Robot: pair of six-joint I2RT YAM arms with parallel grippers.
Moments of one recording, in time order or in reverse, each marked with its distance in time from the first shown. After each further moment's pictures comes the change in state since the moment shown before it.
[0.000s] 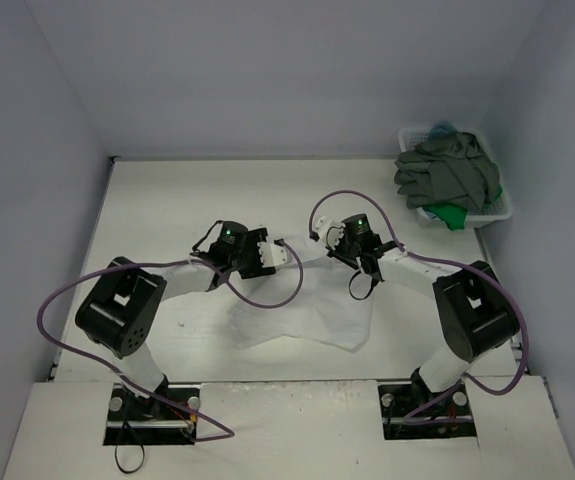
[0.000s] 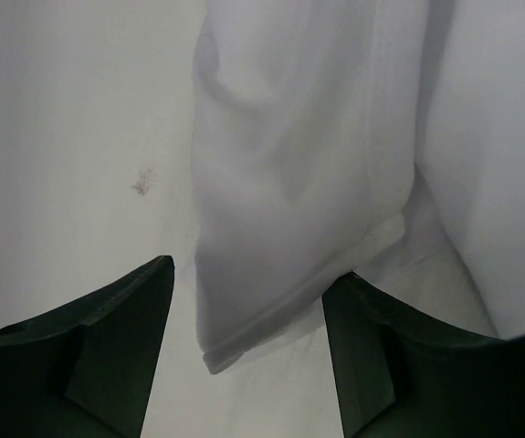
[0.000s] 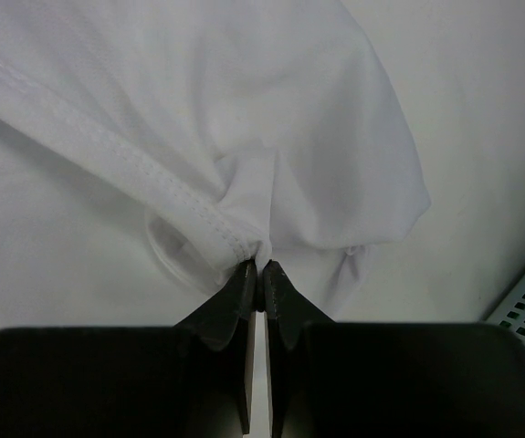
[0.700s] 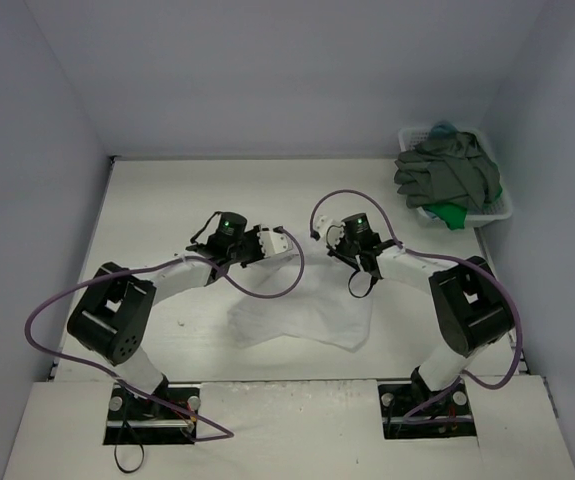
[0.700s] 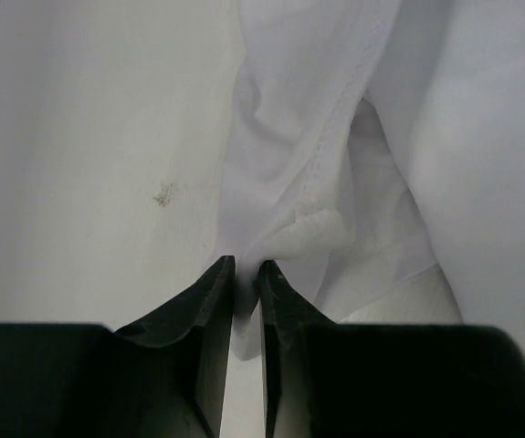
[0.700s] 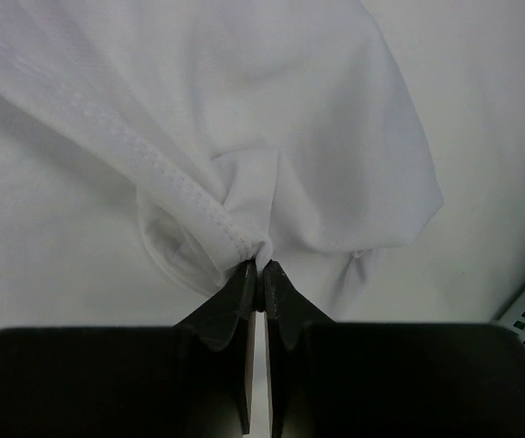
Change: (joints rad) left arm 0.000 -0.056 0.062 -0.079 0.026 -0.105; right arm -0.012 0.034 0.011 -0.001 0.000 0.011
